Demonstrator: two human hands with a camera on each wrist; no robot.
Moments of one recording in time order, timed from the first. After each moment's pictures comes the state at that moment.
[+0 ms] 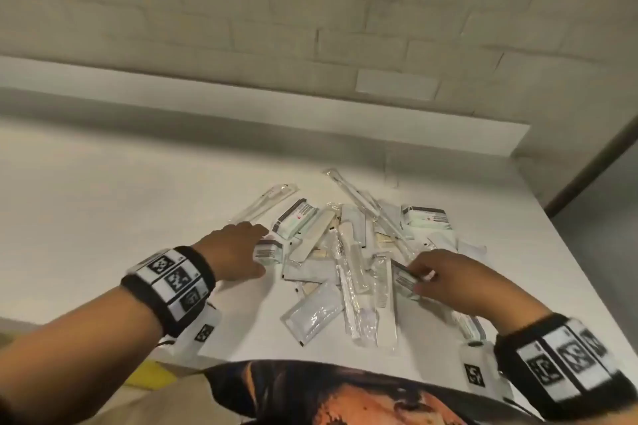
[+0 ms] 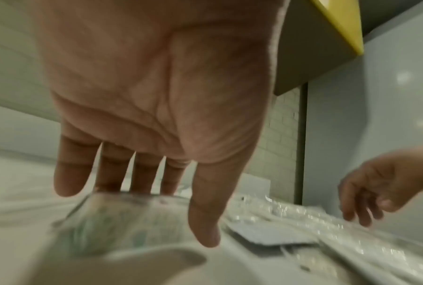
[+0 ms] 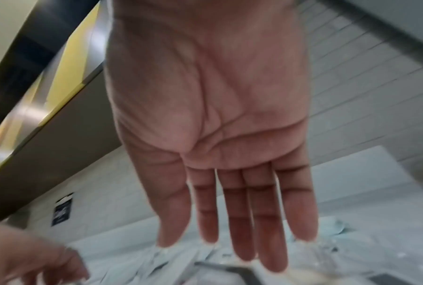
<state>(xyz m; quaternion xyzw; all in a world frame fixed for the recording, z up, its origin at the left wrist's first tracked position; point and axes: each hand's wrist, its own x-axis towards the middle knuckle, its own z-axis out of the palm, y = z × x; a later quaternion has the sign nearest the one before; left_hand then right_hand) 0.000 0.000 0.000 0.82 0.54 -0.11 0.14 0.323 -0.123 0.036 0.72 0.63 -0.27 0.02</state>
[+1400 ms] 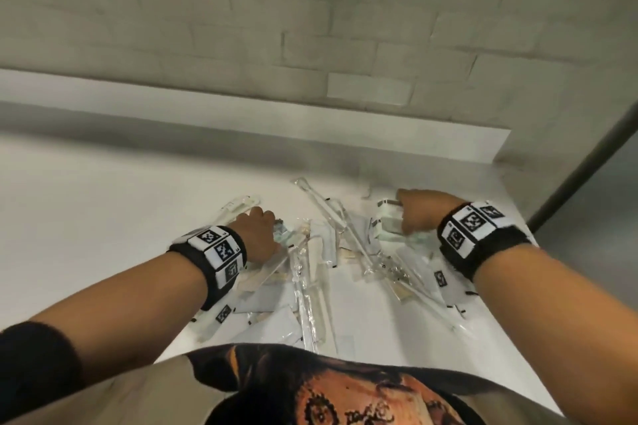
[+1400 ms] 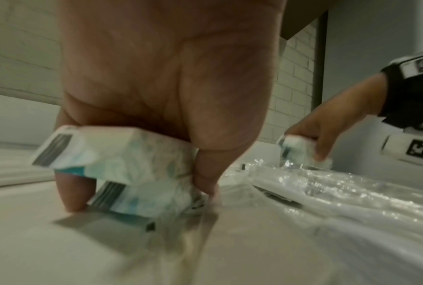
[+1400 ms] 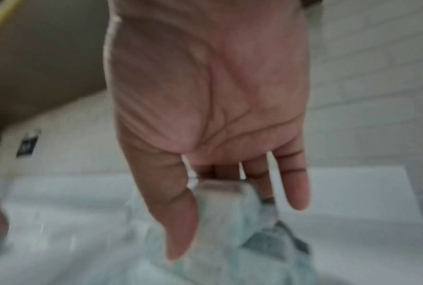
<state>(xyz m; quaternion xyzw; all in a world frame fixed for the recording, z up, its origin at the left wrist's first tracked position) 0.117 0.045 -0.003 0.80 0.57 -0.14 0.12 0.404 0.007 0.048 0.73 0.65 -0.13 0.14</state>
